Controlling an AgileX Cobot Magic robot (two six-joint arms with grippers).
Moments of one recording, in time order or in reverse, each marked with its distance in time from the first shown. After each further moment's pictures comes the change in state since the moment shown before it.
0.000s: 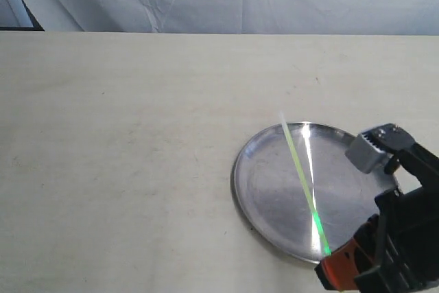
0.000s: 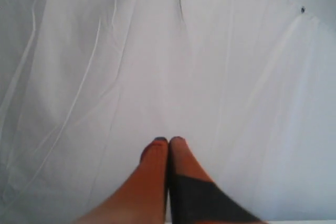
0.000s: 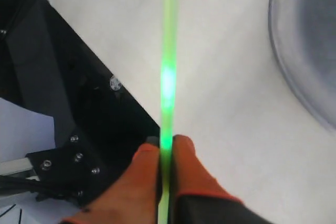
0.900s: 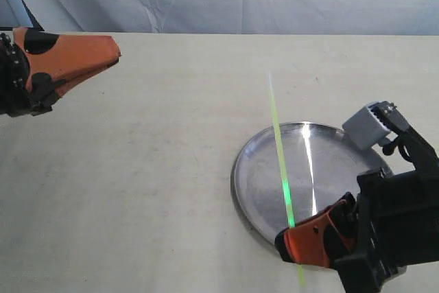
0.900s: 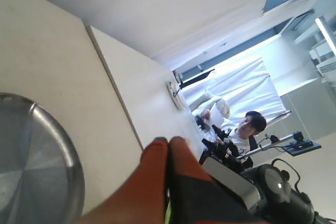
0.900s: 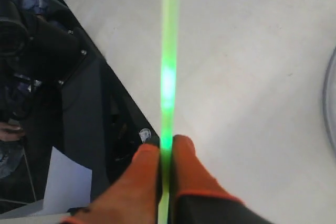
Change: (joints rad) left arm 0.000 0.876 -0.221 0.301 -0.695 -0.583; right arm 0.083 -0.036 0.025 0.279 -0.125 -0.171
